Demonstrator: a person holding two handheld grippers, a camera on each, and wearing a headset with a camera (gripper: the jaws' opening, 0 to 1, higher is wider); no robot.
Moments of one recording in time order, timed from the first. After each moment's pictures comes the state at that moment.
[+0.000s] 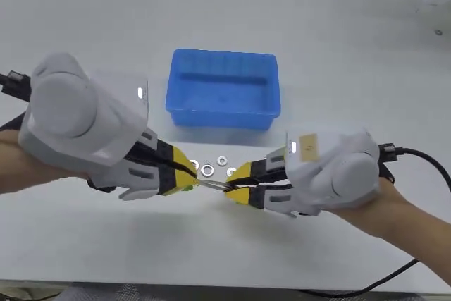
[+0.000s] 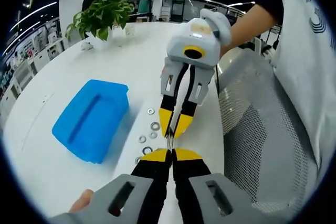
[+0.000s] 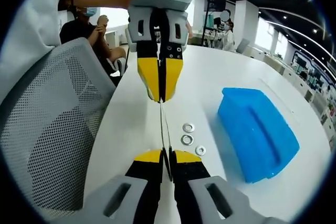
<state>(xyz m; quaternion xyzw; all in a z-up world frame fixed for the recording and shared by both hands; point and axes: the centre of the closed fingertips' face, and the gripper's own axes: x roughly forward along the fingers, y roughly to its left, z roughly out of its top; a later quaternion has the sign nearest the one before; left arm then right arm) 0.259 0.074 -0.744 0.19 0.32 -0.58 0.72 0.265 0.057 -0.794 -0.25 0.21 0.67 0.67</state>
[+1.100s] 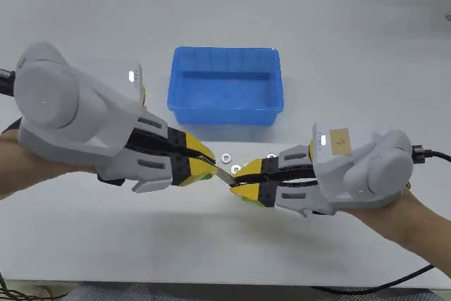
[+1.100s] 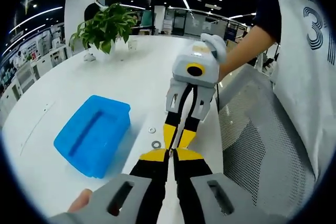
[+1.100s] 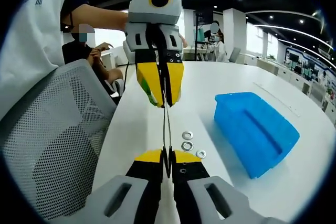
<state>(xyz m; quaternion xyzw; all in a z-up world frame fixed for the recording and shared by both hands) 0.265 0.055 -0.725 0.16 0.28 -0.59 0.74 0.263 0.057 -0.780 -0.16 0.19 0.67 0.70</state>
